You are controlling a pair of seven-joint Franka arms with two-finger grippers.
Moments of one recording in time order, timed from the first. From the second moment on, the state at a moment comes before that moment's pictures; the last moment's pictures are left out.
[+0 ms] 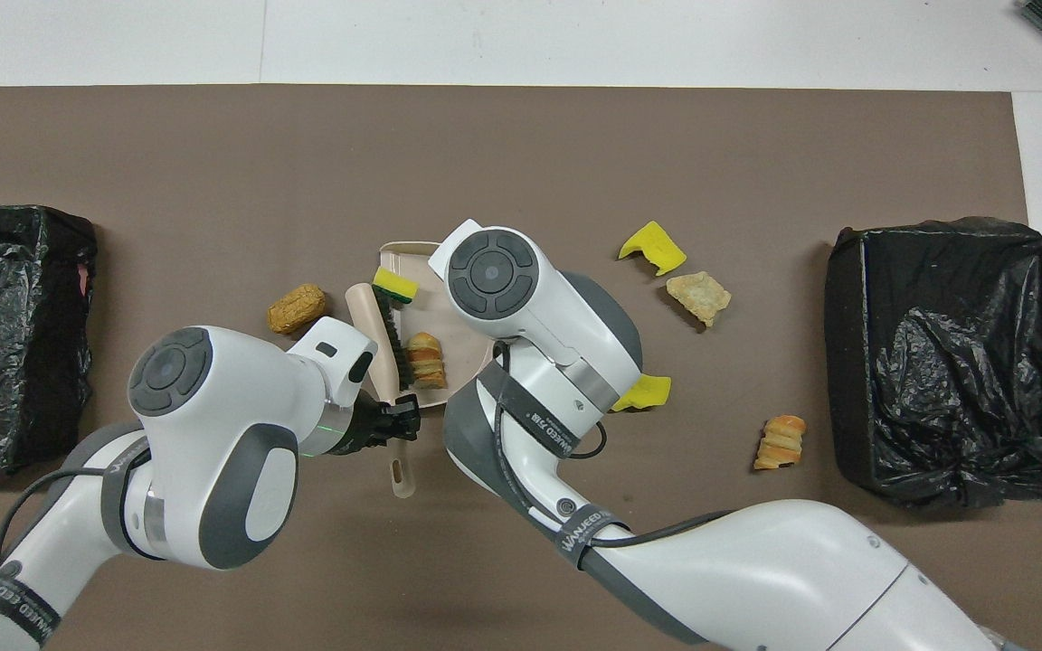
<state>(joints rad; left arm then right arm) -0.34 -0.04 -0.13 -2.26 -0.44 2.16 -0.42 0.40 0.57 0.26 -1.47 -0.29 2.03 -0.81</state>
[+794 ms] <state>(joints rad) -0.10 -0.06 -0.11 -2.11 -0.10 1.91 -0.12 0.40 0.57 0.26 -1.48 -0.29 2.03 -0.81</state>
